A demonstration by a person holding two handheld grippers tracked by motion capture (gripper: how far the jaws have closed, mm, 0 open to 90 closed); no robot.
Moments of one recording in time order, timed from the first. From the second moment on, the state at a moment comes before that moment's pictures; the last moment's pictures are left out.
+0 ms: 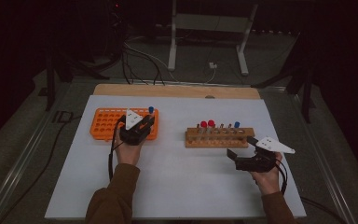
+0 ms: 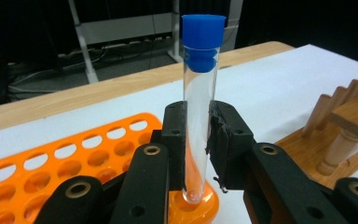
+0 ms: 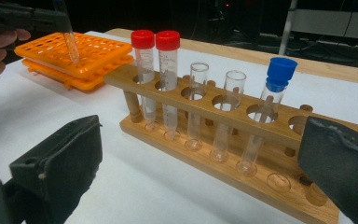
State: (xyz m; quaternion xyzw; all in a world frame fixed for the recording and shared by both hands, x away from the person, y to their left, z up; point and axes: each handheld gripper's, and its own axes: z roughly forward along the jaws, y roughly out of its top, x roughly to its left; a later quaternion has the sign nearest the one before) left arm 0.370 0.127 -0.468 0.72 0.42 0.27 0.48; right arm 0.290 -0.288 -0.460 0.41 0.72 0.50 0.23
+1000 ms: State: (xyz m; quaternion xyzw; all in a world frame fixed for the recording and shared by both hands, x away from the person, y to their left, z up) left arm 0.374 0.126 -0.497 0.75 0.44 0.24 0.43; right arm 0.290 -0.286 -0.461 0.41 0.73 0.50 0.22
